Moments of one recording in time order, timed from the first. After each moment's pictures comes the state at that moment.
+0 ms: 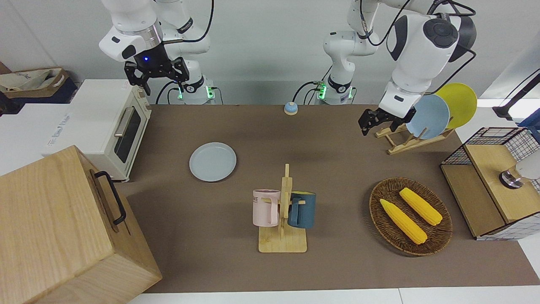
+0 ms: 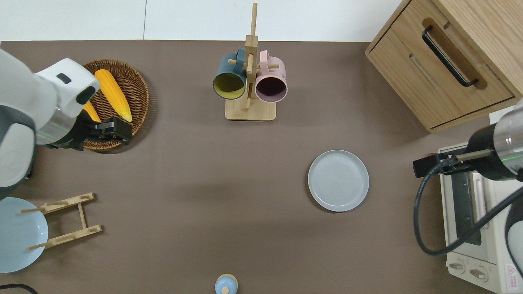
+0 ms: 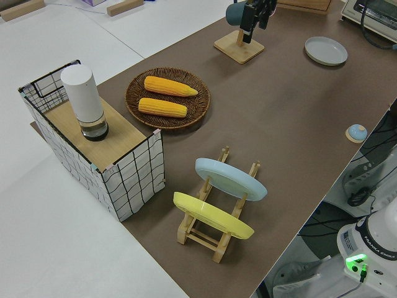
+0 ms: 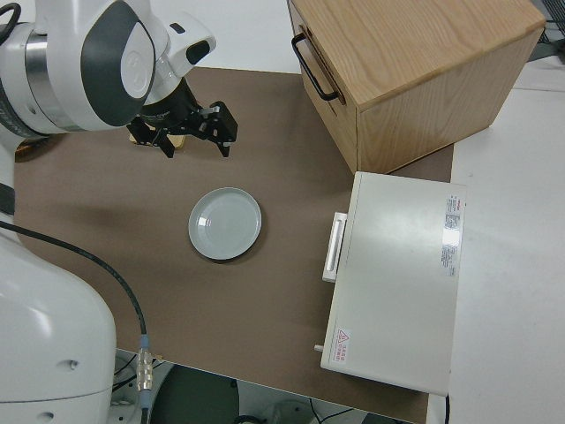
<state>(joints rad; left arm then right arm) -0.02 0.12 -0.12 -1.54 0.01 1.60 -0.21 0.02 -0.01 0.12 -1.48 0.00 1.39 0.03</state>
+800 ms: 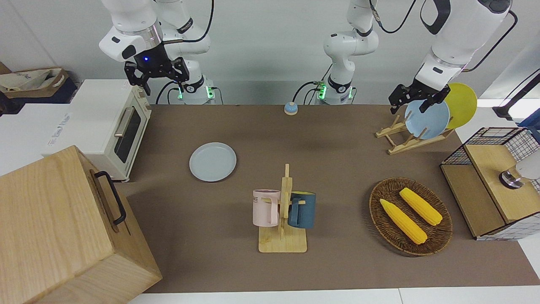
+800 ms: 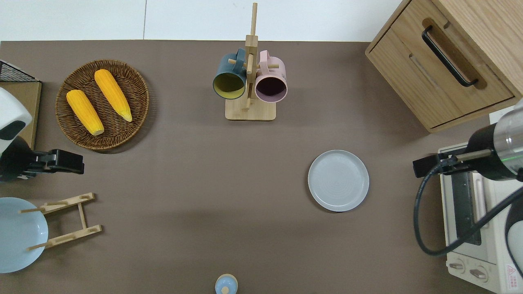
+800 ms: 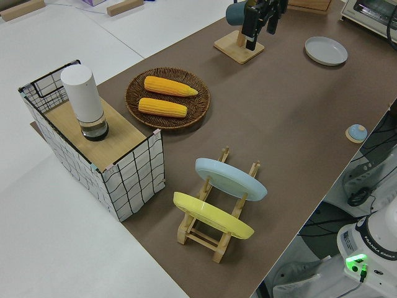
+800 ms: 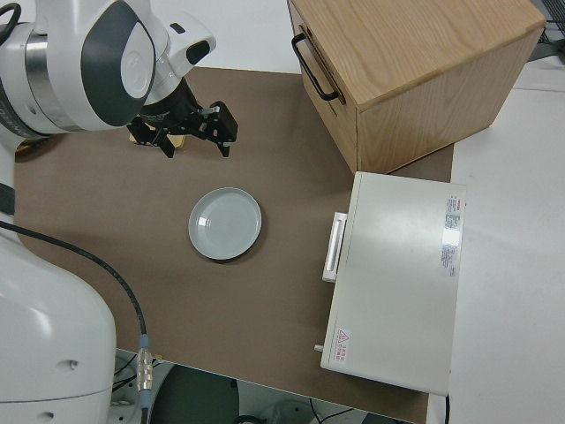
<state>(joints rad) 0.10 -0.05 -0.12 -1.67 -0.02 1.54 -0.02 0.02 -0.01 0.12 -1.48 0.00 1.39 0.03</state>
